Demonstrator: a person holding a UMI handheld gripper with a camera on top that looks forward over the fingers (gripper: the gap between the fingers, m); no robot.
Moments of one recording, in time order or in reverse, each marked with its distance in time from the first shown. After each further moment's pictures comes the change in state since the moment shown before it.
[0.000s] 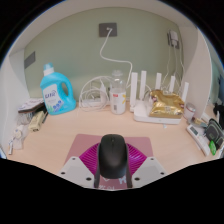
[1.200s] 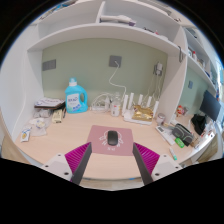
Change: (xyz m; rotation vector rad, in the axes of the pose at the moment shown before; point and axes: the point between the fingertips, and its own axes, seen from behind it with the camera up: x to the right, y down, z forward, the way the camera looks) arm -0.043 0.010 -0.278 0.071 0.122 -0.092
